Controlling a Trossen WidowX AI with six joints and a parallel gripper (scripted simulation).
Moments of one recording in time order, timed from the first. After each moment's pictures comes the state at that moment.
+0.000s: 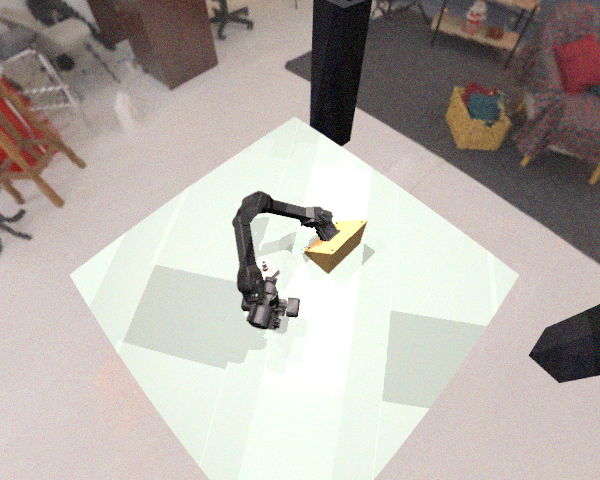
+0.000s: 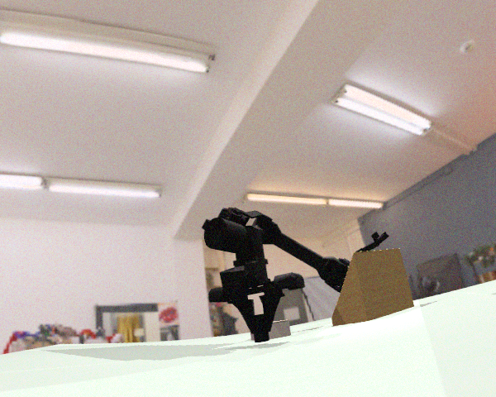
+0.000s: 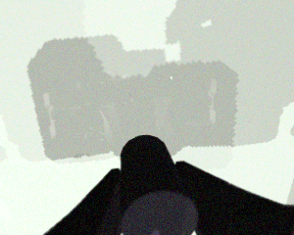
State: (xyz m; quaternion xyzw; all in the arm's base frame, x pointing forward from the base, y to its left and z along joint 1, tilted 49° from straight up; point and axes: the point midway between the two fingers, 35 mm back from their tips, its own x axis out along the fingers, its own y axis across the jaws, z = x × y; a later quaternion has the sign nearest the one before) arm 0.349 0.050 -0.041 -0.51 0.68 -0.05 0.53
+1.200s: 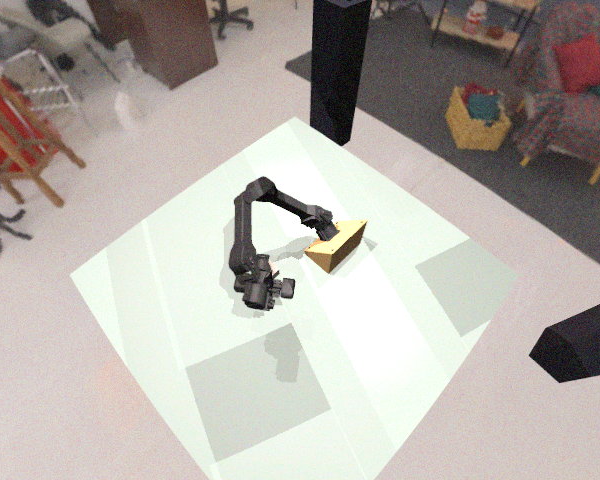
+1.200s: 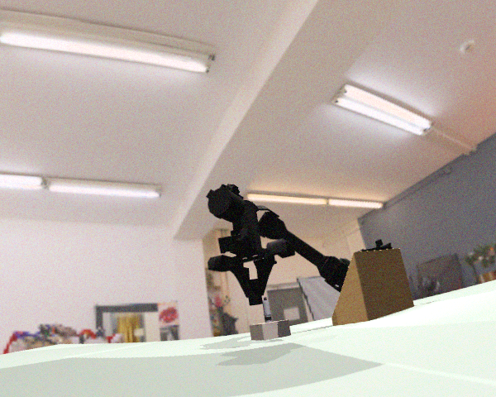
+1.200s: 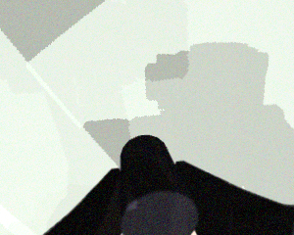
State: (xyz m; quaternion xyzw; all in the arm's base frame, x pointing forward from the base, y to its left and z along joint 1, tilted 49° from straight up) arm 0.329 0.081 0.035 -0.51 0.68 -0.05 0.53
